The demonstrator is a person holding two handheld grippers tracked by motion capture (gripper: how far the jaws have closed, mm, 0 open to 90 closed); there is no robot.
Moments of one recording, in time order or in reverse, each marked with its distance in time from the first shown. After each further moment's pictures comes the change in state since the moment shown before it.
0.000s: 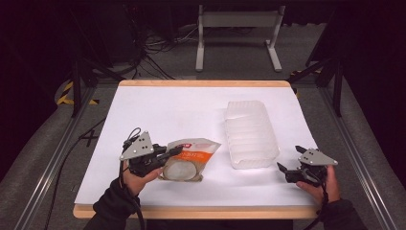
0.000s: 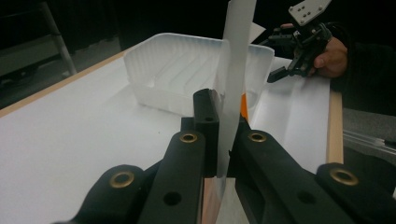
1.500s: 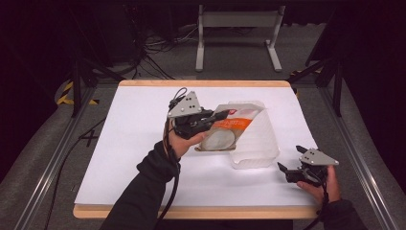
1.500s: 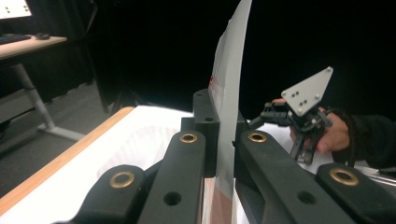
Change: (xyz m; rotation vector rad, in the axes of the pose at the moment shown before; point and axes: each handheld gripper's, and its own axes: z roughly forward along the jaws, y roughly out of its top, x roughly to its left) left arm 0.005 0.108 0.100 -0.122 -0.109 0.063; right arm -0.001 -0.001 -0.001 -0.009 0.001 0.012
